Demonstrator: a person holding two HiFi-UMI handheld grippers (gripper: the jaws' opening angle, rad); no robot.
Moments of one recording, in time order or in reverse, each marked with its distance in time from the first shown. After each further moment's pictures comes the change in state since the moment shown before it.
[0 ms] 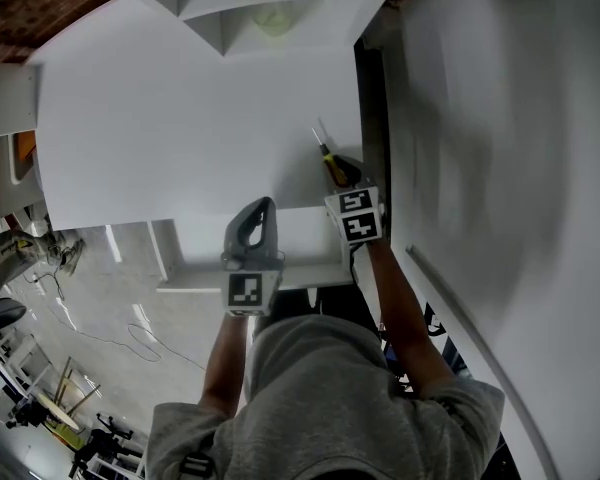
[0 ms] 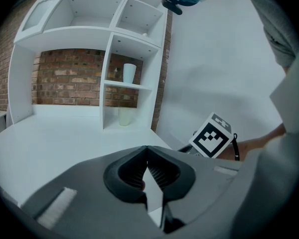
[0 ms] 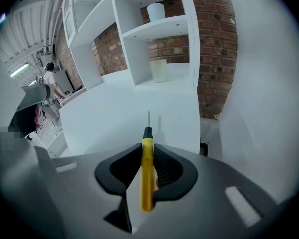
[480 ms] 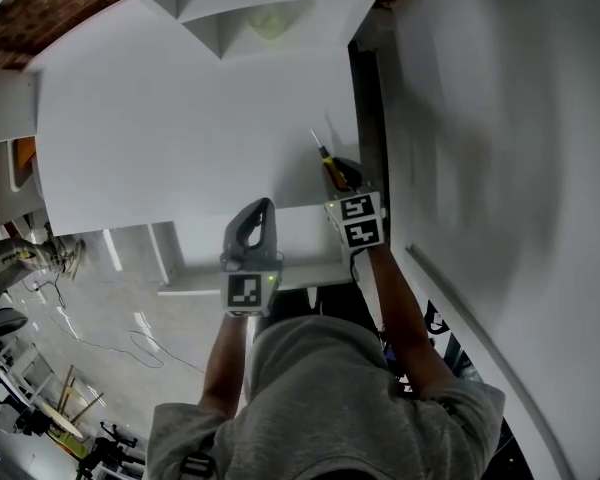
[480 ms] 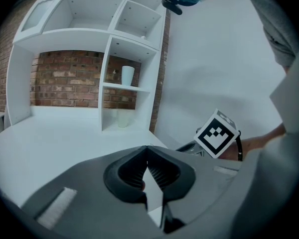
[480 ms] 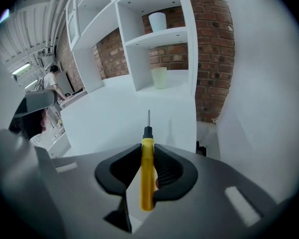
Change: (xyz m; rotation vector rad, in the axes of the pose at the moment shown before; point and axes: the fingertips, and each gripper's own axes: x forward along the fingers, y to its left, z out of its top) left arm -0.009 -0.003 0.006 0.014 -0.025 -0.023; right arm -0.024 0.008 0.007 -0.005 -0.045 -0.014
